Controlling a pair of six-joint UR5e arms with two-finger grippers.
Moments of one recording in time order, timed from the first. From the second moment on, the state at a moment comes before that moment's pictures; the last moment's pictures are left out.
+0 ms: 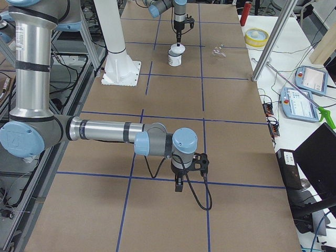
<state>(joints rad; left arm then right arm) -0.61 -2.18 -1.94 -1.33 -1.99 -1.17 1.57 -1.68 1.66 -1.57 2.29 0.01</state>
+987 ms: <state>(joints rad) -0.58 -2.16 -1.94 -1.35 -1.99 -1.18 1.57 -1.68 1.66 -1.57 2.29 0.01</state>
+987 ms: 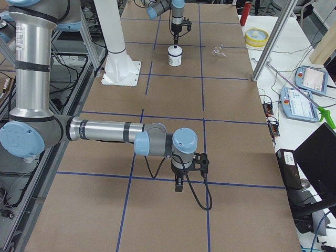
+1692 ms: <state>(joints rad) -0.57 -2.15 -1.93 -1.35 -1.98 -1.18 1.57 -1.68 1.66 -1.57 2.29 0.01</state>
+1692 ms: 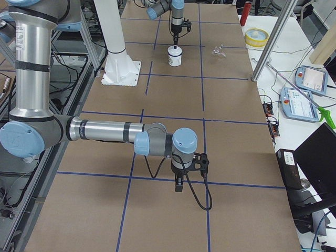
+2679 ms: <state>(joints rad) -0.57 -2.15 -1.93 -1.36 -1.98 -1.18 1.57 -1.68 1.66 -1.57 2.29 0.01</state>
